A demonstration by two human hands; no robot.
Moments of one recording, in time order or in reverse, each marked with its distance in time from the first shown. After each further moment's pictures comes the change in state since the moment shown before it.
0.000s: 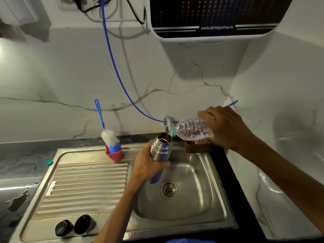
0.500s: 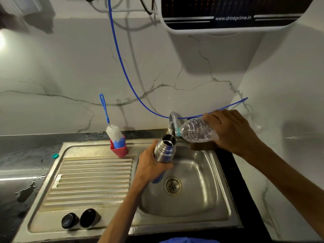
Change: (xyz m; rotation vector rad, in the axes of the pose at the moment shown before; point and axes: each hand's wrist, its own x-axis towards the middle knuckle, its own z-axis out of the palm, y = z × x) left_hand -0.004 -0.019 0.003 -0.004 0.017 -0.007; right_hand -0.004 -0.013 0.011 -0.013 -0.013 -0.022
